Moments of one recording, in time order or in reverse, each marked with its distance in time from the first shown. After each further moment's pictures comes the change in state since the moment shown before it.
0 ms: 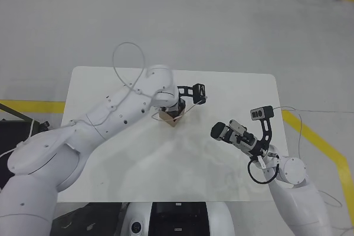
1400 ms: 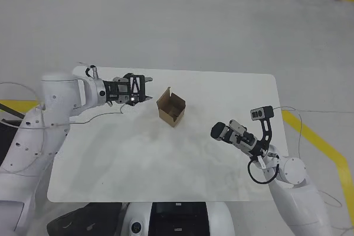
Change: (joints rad) left arm 0.543 0.385 -0.801 -0.363 0.844 -0.410 1.265; right arm 0.000 0.000 0.000 0.000 0.000 0.000 0.000
